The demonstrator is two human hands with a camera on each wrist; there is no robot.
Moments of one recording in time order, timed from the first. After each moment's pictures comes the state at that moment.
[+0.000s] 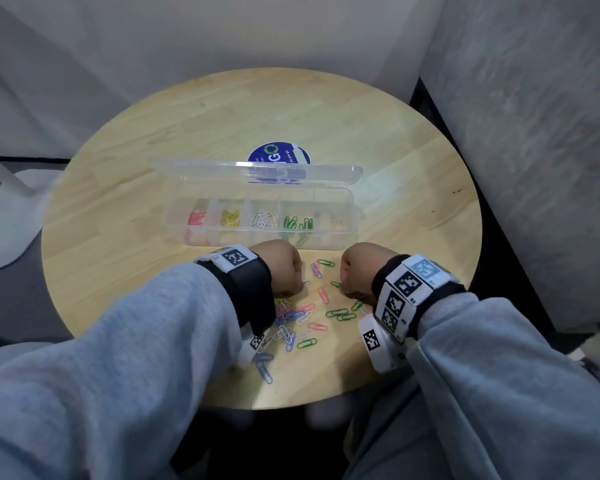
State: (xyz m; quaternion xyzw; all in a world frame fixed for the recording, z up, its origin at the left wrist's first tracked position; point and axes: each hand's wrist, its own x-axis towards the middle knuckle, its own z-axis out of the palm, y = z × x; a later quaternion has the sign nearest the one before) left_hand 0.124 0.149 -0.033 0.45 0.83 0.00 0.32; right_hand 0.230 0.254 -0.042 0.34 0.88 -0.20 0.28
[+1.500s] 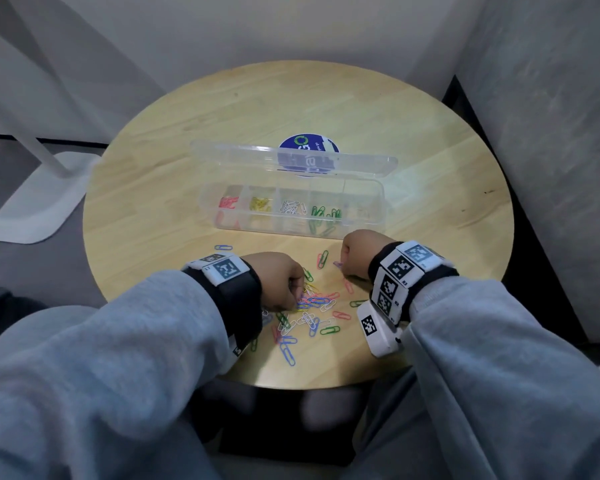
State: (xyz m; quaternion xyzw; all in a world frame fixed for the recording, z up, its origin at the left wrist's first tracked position) left_hand 0.116 0.095 -0.041 0.49 0.80 -0.01 0.36; right_hand 0.201 0.234 -0.047 0.29 0.91 -0.15 0.27
